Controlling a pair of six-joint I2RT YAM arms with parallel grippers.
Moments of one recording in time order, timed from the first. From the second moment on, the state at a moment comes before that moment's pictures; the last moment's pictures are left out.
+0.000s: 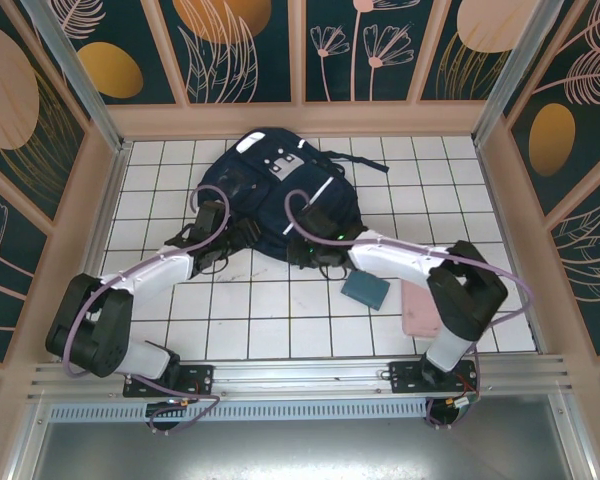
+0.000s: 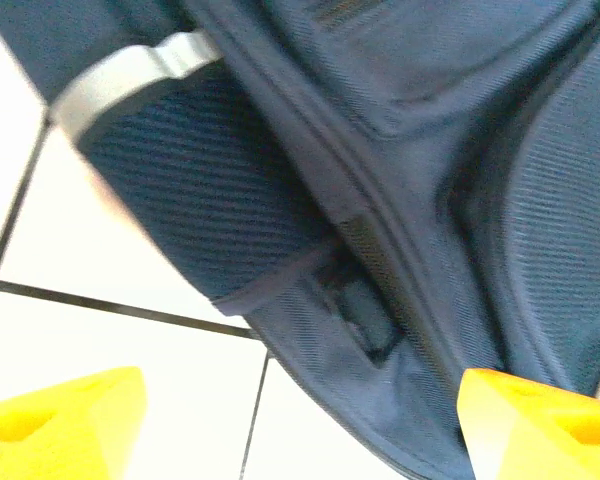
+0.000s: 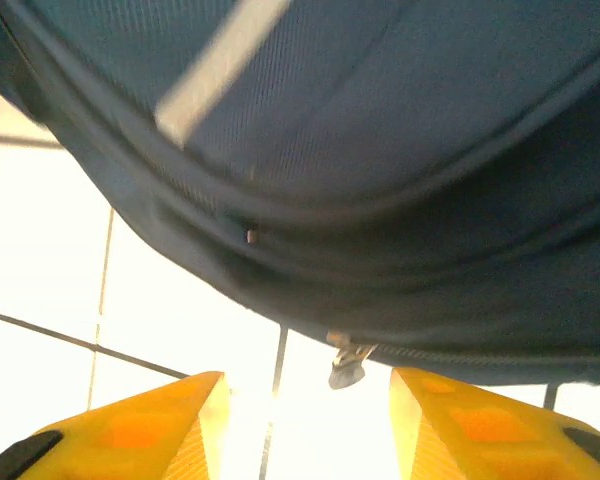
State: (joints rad) left arm -0.42 1.43 0.73 -0.13 0.00 -0.84; right arm 0.89 1.71 1.09 -0.41 0.07 0.70
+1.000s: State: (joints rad) left arm -0.42 1.33 0.69 -0.17 -0.06 -0.98; right arm 0.94 1.83 1.13 -0.47 0.28 0.76
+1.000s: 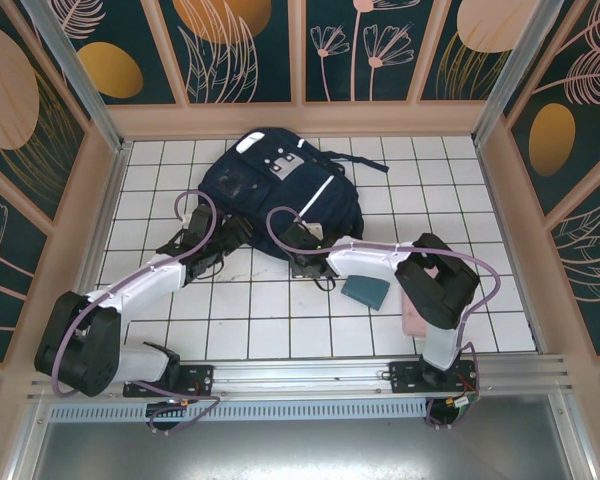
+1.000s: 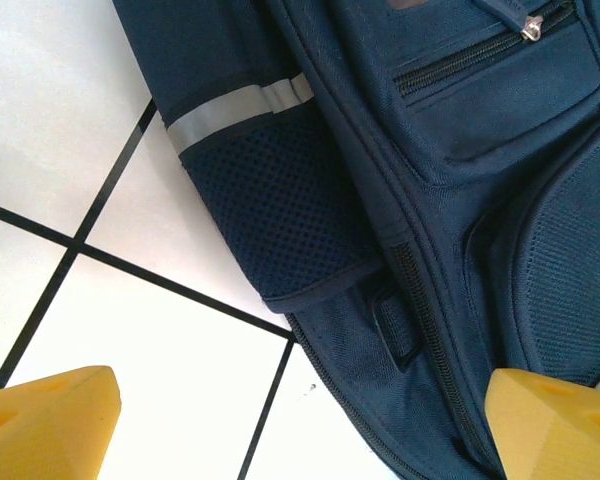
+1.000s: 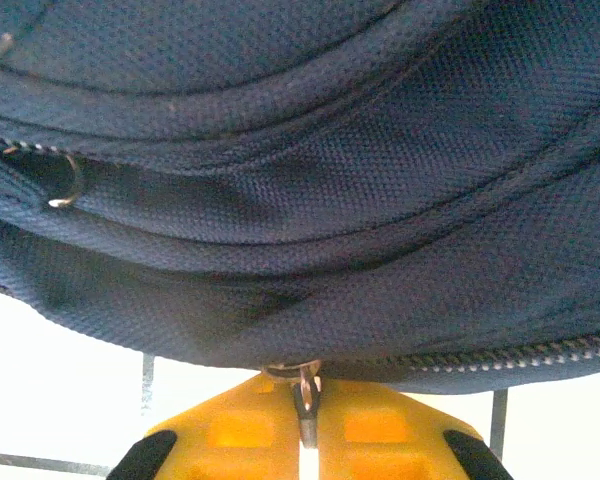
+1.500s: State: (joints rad) left arm -0.42 1.38 0.56 0.05 0.16 -1.12; right arm 0.86 1.82 1.11 -0.29 -0.01 0.64
